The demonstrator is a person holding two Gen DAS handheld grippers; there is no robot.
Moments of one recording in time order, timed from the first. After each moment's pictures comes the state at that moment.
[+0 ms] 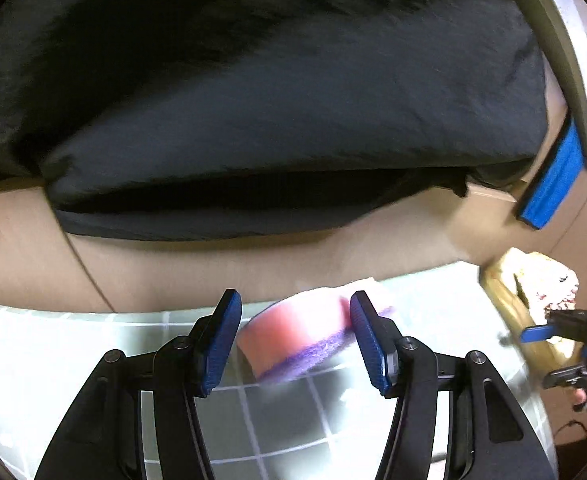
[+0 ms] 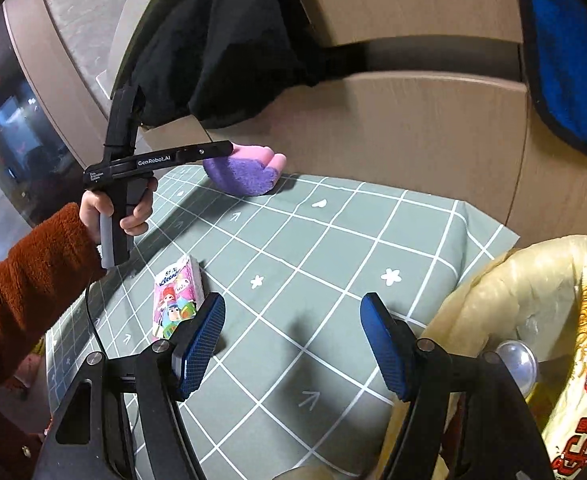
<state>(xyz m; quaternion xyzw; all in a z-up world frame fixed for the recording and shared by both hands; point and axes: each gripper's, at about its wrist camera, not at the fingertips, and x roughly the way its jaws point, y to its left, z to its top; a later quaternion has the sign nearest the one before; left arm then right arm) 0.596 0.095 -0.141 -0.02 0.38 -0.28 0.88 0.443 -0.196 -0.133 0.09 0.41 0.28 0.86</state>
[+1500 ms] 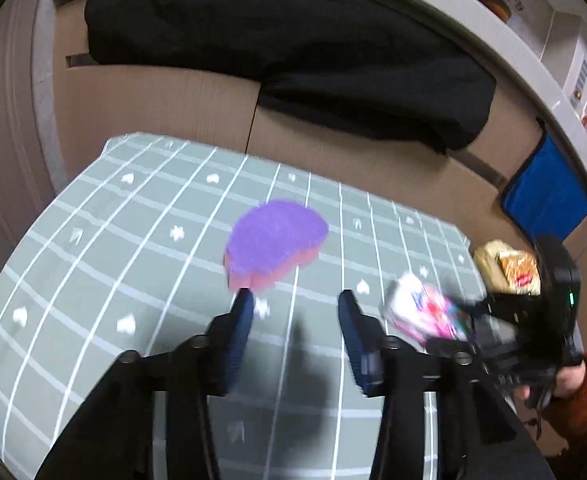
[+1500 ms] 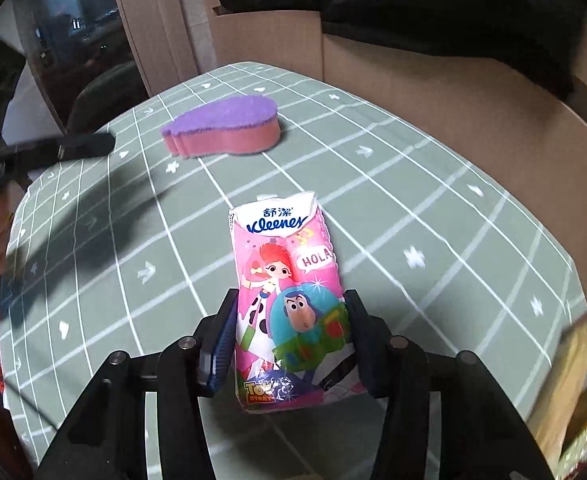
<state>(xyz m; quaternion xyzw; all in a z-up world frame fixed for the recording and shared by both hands) 0.378 0.170 -0.112 -0.12 0.38 -0.11 0.91 0.407 -0.064 -0.155 -0.12 0.45 0.32 0.82</state>
